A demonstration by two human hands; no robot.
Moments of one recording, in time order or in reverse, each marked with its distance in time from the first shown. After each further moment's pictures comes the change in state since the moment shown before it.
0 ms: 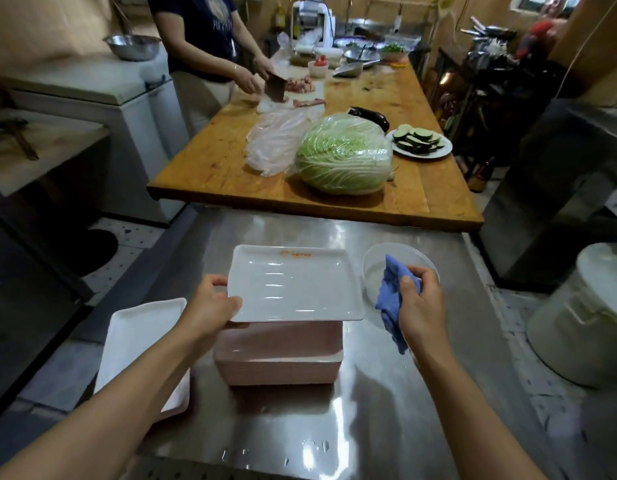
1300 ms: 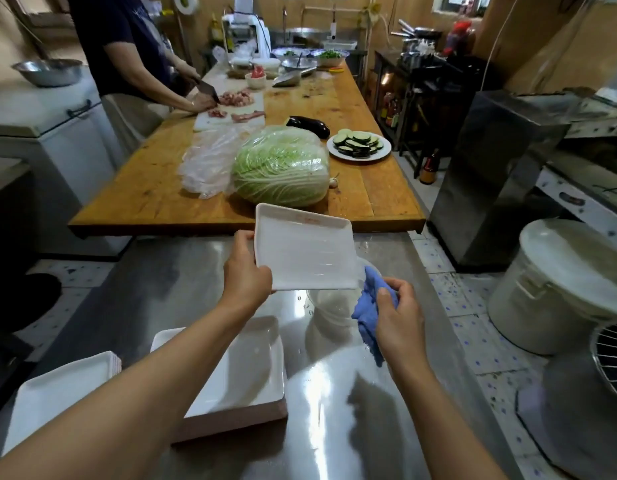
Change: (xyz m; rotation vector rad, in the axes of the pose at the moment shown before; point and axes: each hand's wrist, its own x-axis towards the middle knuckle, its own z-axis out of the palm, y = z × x) left_hand 0.033 0.074 0.149 0.196 -0.026 0.395; right_hand 0.033 0.019 -0.048 0.046 0.117 0.026
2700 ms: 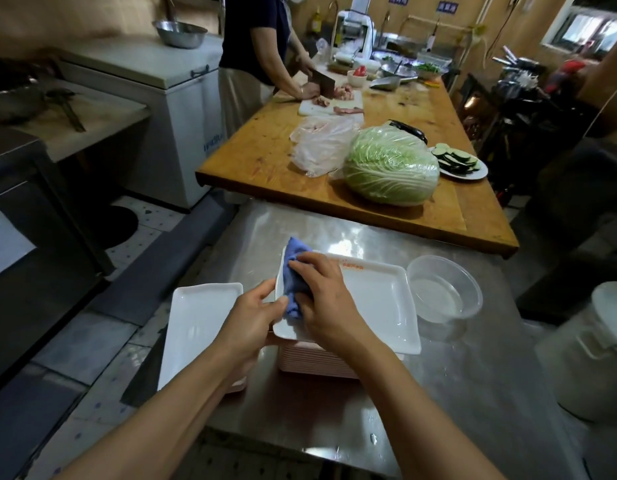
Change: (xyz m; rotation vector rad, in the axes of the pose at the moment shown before) left_hand -0.119 -0.095 -0.198 -0.537 -0.181 -0.266; right_hand -0.153 -0.068 0.195 -0.479 -0.674 -0.770
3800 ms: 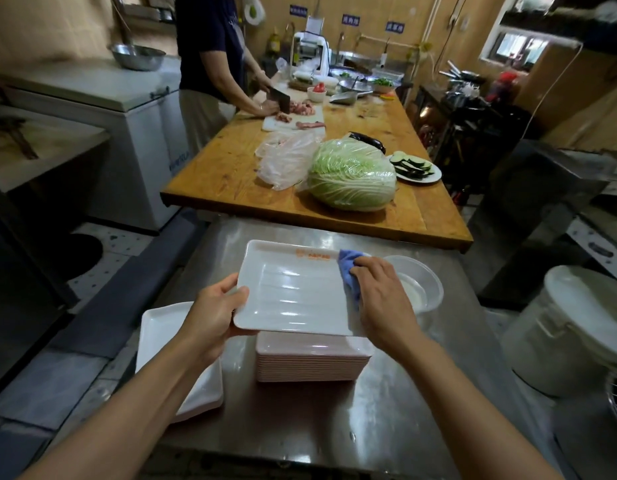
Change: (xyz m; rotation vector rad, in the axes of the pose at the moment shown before) left_hand 0.014 0.020 -0.005 -0.021 0.010 0.005; right_hand -0.038 0.055 -0.077 -0.483 0.100 0.156
